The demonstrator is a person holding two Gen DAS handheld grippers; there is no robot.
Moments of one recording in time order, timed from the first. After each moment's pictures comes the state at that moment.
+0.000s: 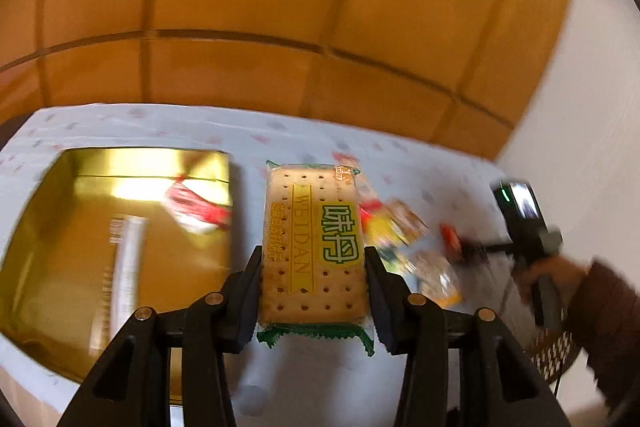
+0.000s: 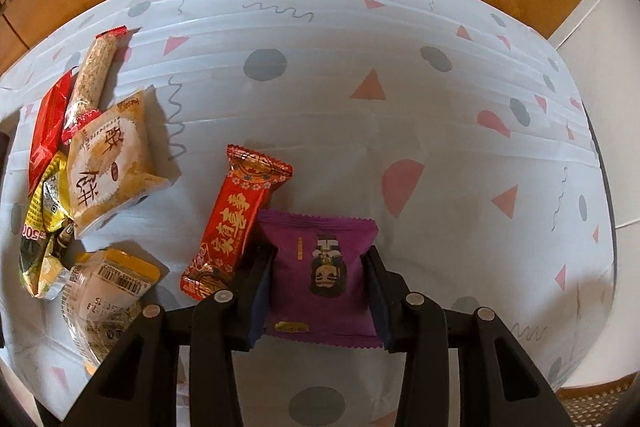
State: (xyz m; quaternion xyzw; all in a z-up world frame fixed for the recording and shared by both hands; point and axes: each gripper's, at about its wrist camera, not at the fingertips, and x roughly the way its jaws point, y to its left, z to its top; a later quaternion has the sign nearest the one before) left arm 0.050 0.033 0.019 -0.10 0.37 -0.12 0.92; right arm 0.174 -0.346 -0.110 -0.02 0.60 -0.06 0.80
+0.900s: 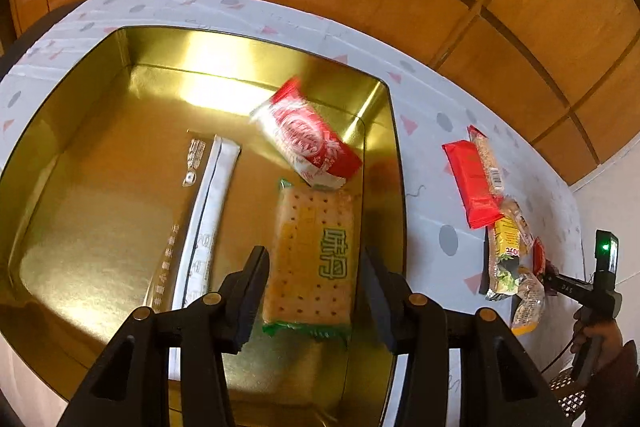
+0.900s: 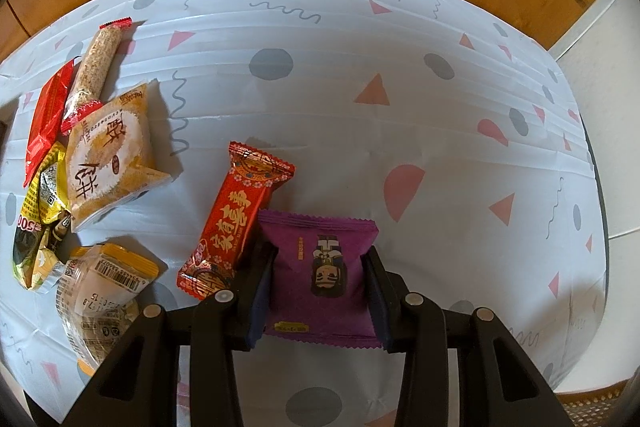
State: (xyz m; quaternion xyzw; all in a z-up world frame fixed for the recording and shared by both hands) left arm 0.116 0.106 -0.064 -0.17 0.51 -0.01 0.84; right arm 0.173 -0.336 -0.112 -0.04 0.60 -0.05 0.80
